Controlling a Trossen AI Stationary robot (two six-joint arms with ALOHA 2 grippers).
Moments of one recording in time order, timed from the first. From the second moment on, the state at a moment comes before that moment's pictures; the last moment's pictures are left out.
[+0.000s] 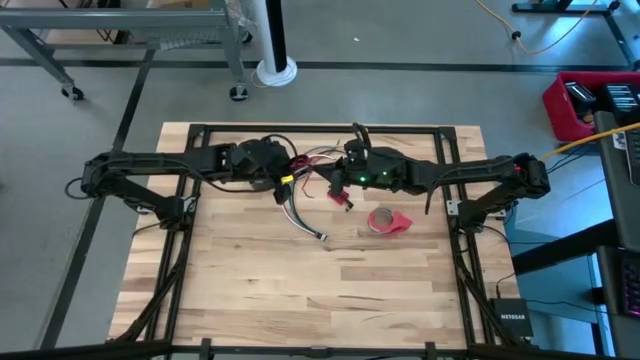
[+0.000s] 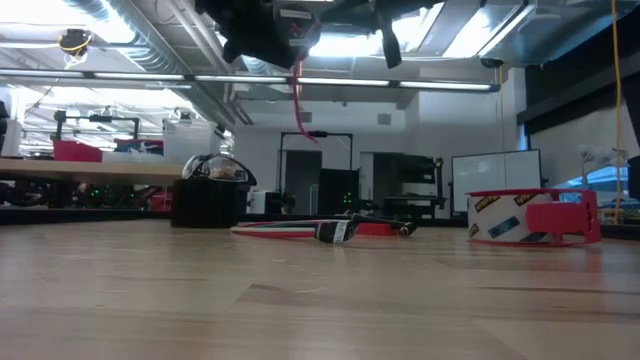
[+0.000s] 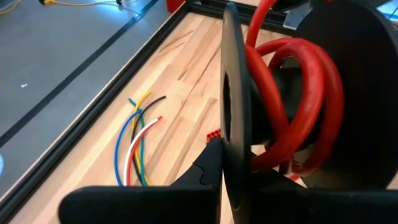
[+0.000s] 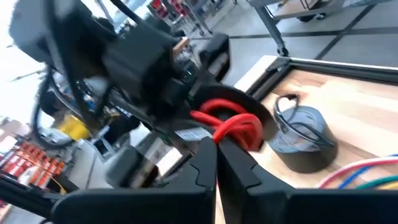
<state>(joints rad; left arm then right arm) 0.13 1.30 1.12 -0.43 -0.26 -0.16 -0.06 1.45 1.08 0.22 0.16 0.75</state>
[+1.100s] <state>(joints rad) 0.13 1.43 1.12 -0.12 -0.25 -0.12 -0.06 1.45 1.08 0.27 0.13 0.78</state>
